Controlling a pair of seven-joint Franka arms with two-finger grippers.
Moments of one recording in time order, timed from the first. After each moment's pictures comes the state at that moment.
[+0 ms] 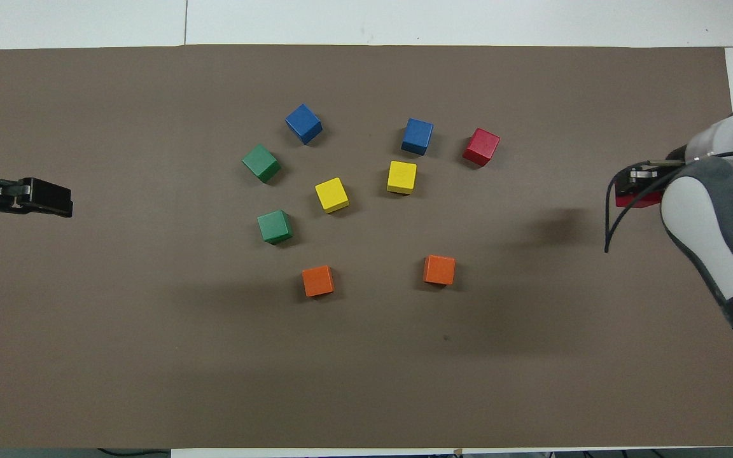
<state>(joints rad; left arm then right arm) 0.01 -0.04 -0.08 -1.68 0.05 1.62 -0.02 -0.05 0.16 -0.10 -1.93 0.04 2.09 -0.10</state>
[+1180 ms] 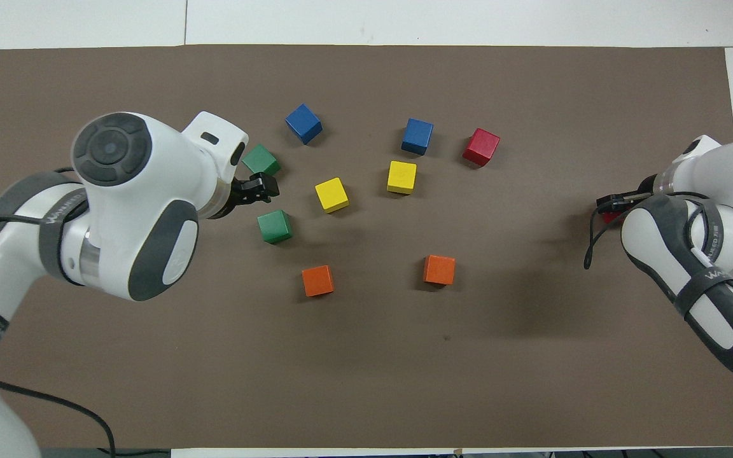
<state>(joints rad) -0.32 0.17 -0.11 -1.89 -0.01 2.11 -0.60 -0.06 0.27 -0.09 -2.05 0.02 2.34 -0.23</state>
